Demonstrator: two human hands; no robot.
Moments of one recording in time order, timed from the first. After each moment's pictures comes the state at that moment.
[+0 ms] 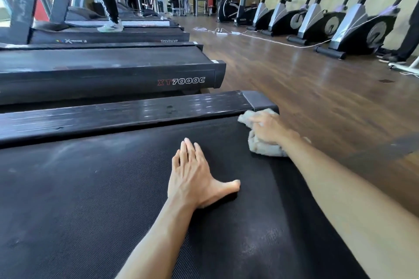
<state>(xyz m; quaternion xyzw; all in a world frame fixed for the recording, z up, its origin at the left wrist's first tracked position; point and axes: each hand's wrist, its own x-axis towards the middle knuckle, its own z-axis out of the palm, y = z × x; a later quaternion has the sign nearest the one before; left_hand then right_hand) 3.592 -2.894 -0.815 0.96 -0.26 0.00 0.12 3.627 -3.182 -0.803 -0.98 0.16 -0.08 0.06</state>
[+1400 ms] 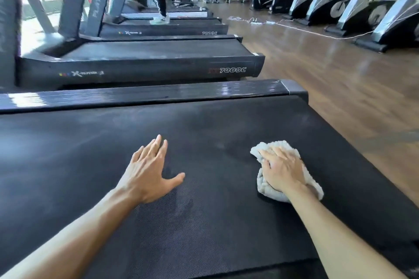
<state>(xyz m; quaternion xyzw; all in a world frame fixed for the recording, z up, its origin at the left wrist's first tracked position) 3.454 -2.527 -0.730 0.97 -0.24 0.02 0.08 3.388 -2.897 -0.823 -0.98 0.15 -0.15 0.02</state>
